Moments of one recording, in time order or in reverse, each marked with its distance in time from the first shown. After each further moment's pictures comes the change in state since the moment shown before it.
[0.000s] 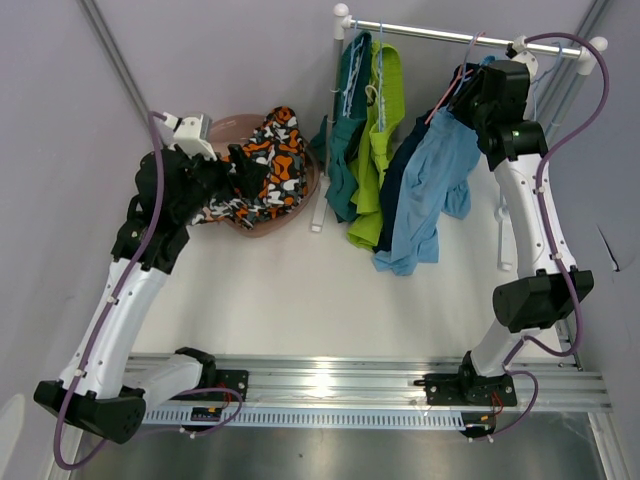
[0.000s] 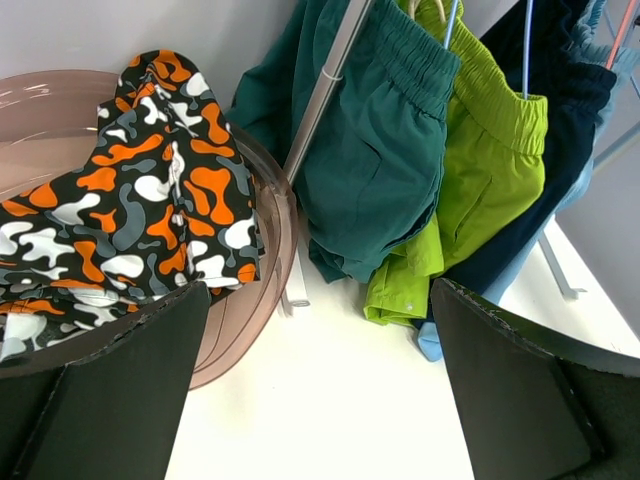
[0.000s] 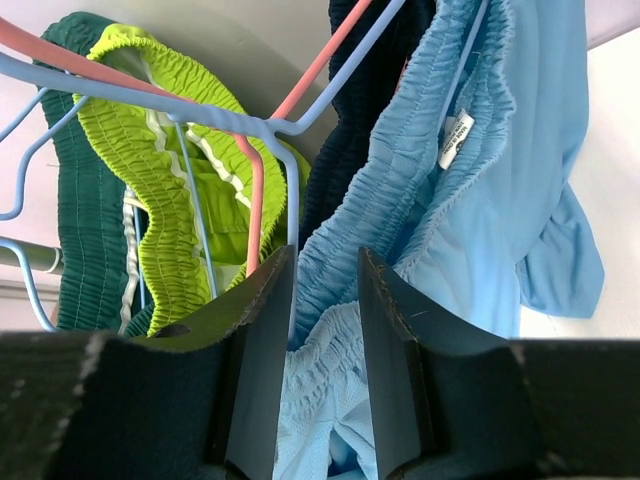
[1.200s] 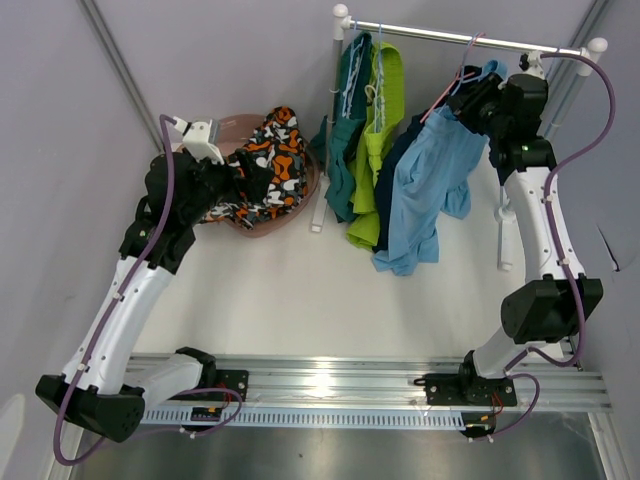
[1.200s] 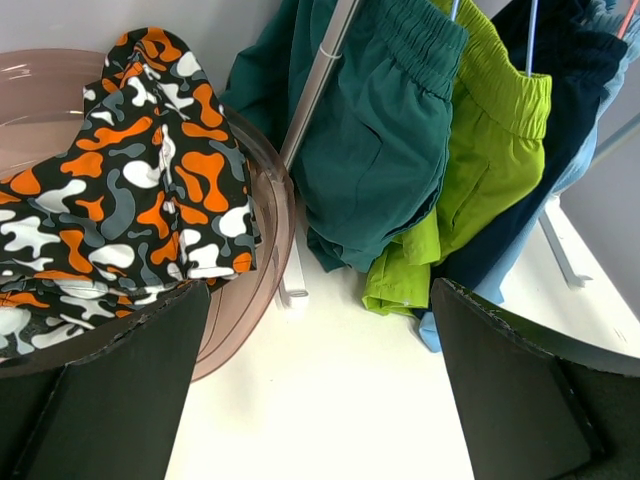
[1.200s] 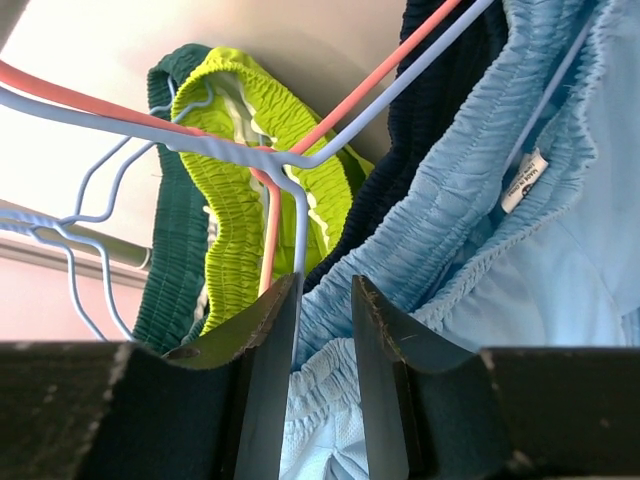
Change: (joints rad) left arm -0.021 0.008 -0.044 0.024 -0.008 0.002; right arm -0.090 -0.089 -0.231 0.252 -0.306 0.123
